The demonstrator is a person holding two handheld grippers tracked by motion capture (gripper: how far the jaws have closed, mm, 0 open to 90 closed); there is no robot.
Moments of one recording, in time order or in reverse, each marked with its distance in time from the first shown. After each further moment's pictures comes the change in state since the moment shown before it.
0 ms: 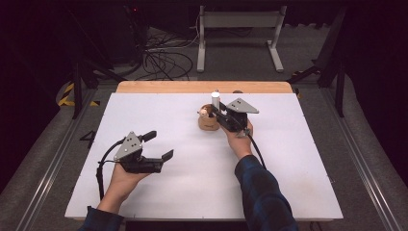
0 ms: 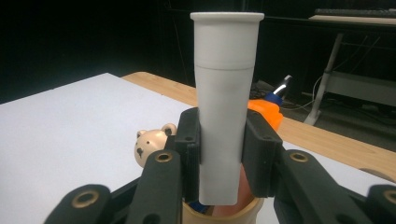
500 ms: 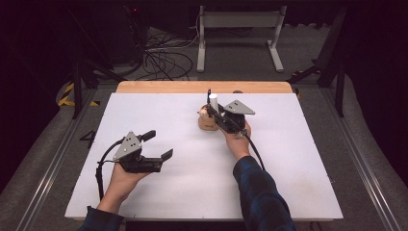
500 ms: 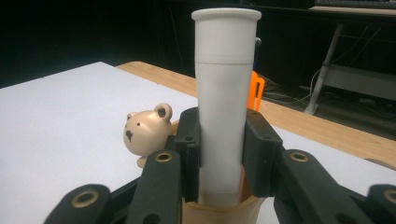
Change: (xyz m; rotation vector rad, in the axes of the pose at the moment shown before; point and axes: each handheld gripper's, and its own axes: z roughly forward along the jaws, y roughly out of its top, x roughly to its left) left arm 0.001 0.000 -0.001 -0.004 0.011 -0.001; right arm 0.001 -0.011 0.009 0.027 -0.015 -0.005
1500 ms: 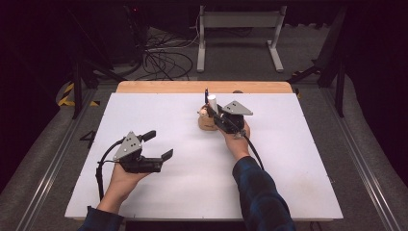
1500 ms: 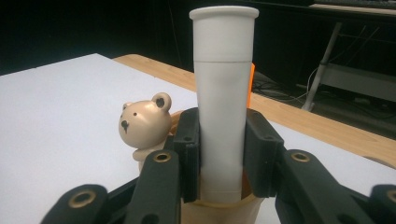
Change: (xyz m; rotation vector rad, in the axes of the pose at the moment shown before) left arm -0.001 0.000 0.000 0.001 -0.006 -0.005; right arm 0.002 -0.002 0.003 0.021 -0.003 -0.026
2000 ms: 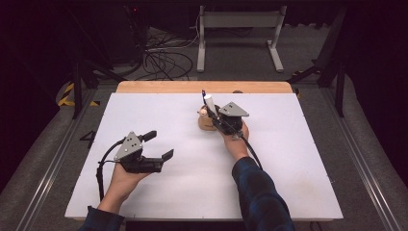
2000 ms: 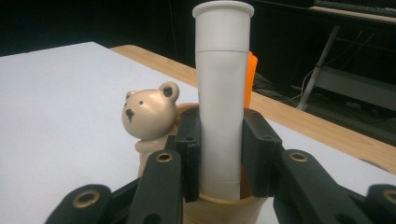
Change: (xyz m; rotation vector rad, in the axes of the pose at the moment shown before) left arm 0.000 0.000 0.001 0.000 0.003 0.007; right arm 0.007 -0.004 0.005 0.006 -0.026 -0.058
